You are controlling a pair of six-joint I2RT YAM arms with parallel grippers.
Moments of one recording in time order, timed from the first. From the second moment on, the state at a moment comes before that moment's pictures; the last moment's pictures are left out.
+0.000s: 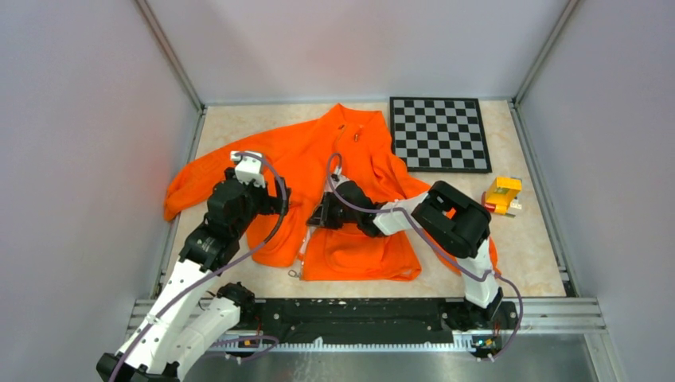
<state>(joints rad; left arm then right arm) -0.39 0.70 0.73 -0.35 -0.11 -0.10 0.91 2.04 1.03 0.49 -0.19 1.01</state>
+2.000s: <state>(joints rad) -0.39 0.72 0.73 -0.35 -0.06 -0.10 0.87 2.08 1.04 0.61 -0.22 1.13</state>
